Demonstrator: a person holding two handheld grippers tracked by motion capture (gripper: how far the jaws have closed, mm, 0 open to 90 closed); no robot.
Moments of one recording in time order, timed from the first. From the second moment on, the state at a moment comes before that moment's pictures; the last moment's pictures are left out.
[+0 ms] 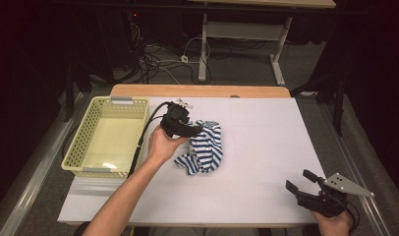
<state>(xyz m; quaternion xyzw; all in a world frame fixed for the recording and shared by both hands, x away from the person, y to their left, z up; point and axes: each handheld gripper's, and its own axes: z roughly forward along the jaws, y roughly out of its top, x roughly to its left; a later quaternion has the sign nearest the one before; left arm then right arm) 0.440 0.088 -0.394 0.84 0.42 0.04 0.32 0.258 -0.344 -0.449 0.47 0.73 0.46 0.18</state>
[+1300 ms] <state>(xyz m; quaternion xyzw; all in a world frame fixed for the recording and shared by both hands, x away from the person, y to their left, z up) 0.423 0.113 -0.380 0.84 0.42 0.06 0.34 0.258 -0.344 -0.449 0.47 0.73 0.46 0.19</state>
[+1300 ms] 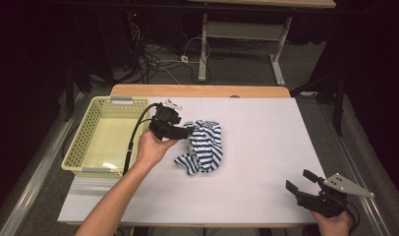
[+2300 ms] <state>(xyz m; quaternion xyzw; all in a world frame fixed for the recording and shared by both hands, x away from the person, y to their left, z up) 0.408 0.128 -0.372 0.83 0.42 0.06 0.36 0.258 -0.344 -0.449 0.47 0.73 0.46 0.19</state>
